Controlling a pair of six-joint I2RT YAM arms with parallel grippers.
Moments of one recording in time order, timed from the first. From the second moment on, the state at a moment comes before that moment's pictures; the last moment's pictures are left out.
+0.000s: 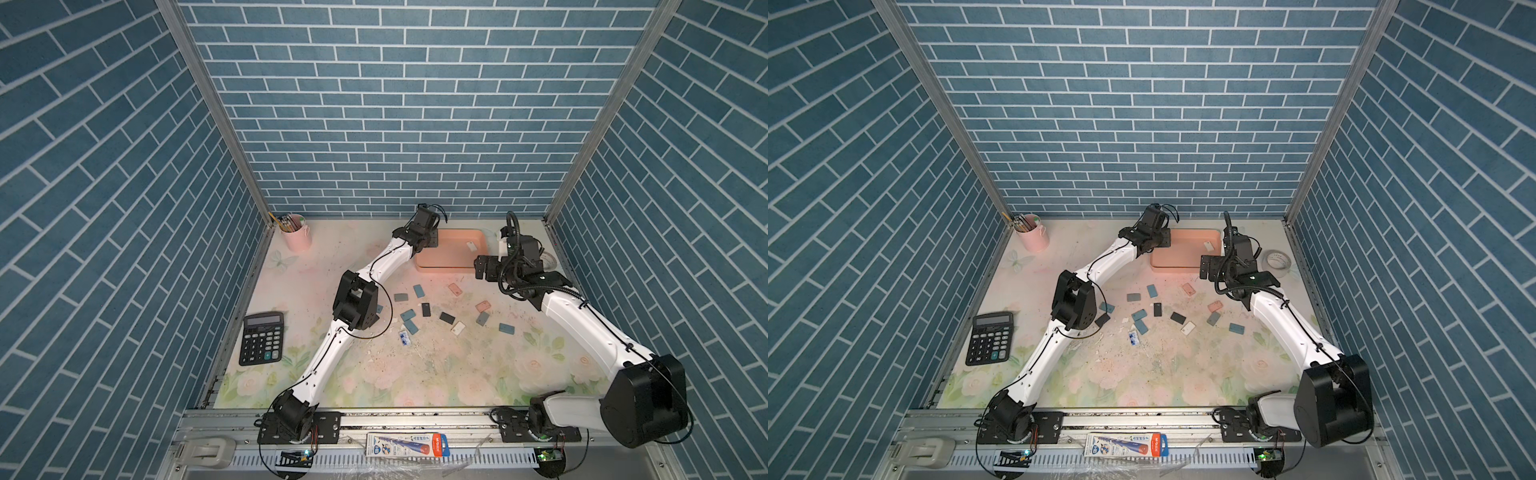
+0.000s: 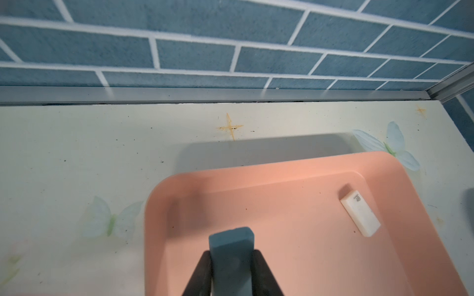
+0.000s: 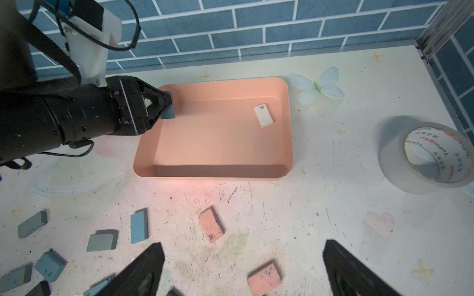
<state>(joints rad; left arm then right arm) -0.59 2.72 2.57 -0.55 -0.13 -0.45 0.33 1.33 1.02 -0.38 0.06 0.24</state>
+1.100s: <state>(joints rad) -0.57 2.67 2.52 -0.65 -0.06 -0.57 0.29 1.47 1.09 -0.38 0.04 0.30</state>
